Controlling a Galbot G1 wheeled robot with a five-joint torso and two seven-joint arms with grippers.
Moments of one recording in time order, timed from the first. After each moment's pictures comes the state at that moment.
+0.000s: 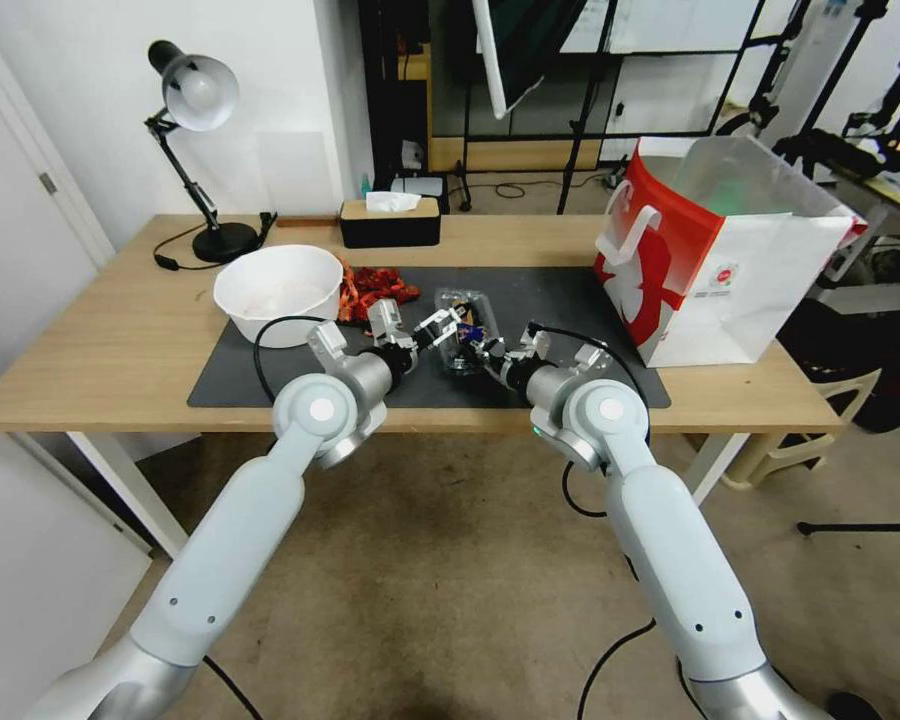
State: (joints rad) left arm 0.71 -1.21 -0.07 -1.69 -1.44 0.38 -0.31; right arm -0.80 1.39 0.24 1.69 1.54 -0.48 0.52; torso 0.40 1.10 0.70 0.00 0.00
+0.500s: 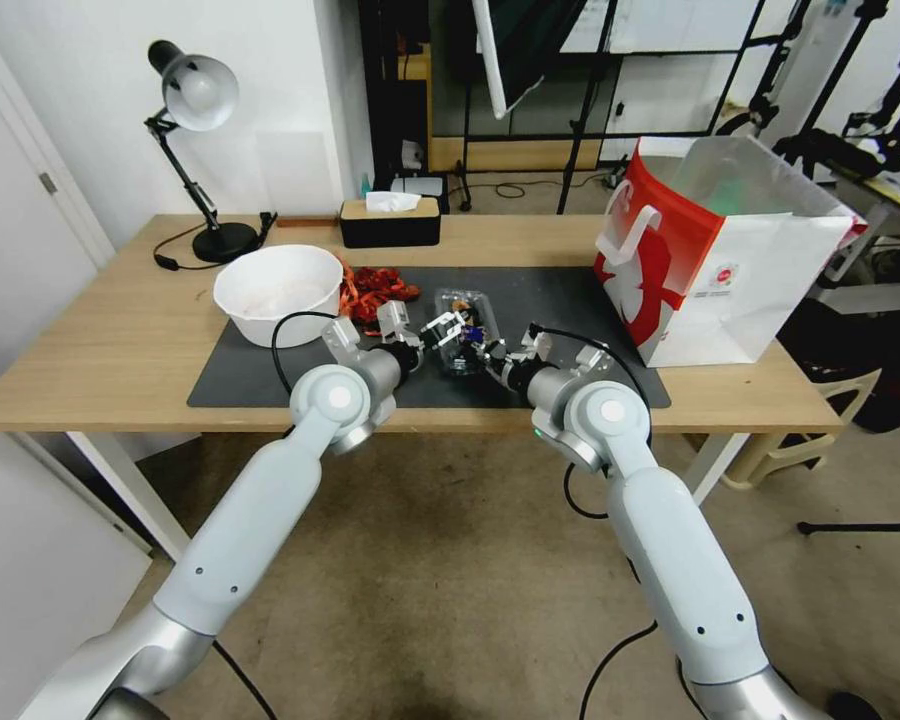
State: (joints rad) left arm 0.65 -1.23 -0.03 -1.59 -1.41 0.38 -0.35; right arm -0.81 1.38 0.24 1.69 1.54 -0.48 0.51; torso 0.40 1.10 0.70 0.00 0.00
